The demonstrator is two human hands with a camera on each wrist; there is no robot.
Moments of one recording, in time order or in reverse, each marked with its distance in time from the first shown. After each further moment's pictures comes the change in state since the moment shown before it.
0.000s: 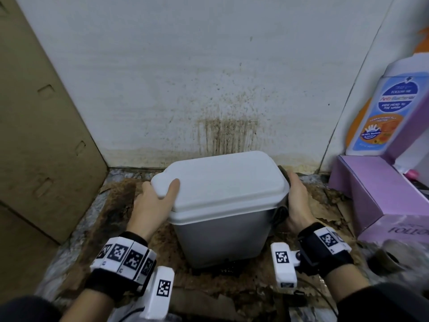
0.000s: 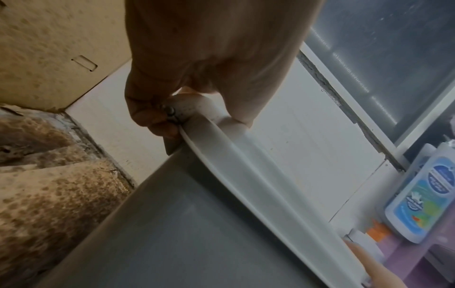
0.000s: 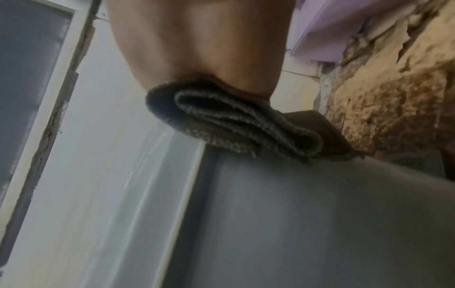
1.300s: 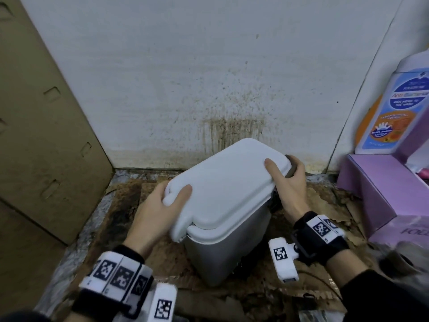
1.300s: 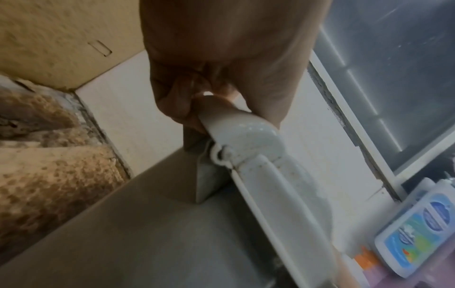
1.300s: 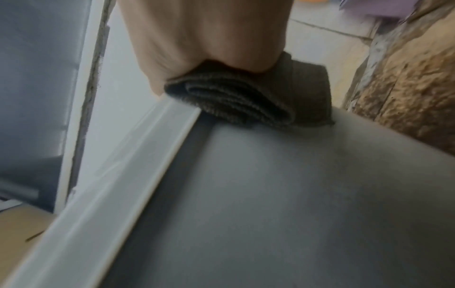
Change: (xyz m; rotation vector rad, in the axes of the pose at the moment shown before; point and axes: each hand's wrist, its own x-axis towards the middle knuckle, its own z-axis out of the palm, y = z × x) left_hand -0.037 0.015 -0.021 -0.089 -0.067 0.126; right_hand 0.000 -0.012 0.032 -0.154 0.001 -0.236
